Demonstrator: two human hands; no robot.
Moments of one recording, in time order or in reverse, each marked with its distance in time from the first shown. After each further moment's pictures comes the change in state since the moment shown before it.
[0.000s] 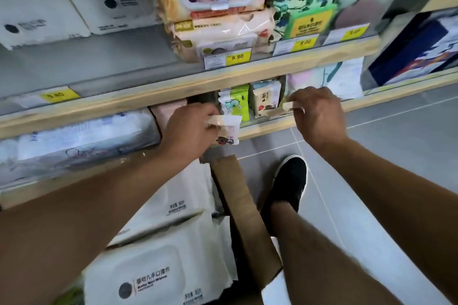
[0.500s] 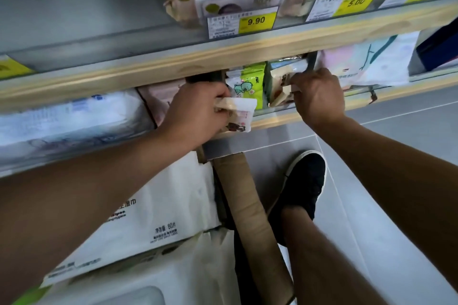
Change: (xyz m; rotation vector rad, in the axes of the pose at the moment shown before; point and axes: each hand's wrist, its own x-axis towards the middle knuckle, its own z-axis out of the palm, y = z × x) left_hand 0.038 -0.026 0.038 -0.064 -0.038 0.023; right_hand 0.037 0.011 0.100 -0.127 -0.179 -0.025
